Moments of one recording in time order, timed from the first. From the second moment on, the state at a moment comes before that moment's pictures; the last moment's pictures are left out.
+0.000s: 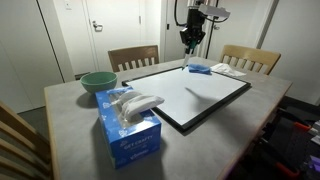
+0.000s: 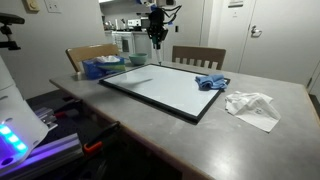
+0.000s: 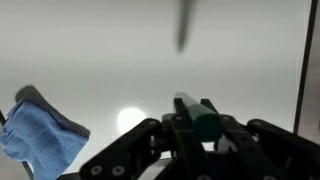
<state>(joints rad) 0.02 0.20 -0.02 -2.13 0.06 2.38 0.09</state>
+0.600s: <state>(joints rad) 0.05 0.26 -0.02 -2.14 -0.11 2.47 0.15</state>
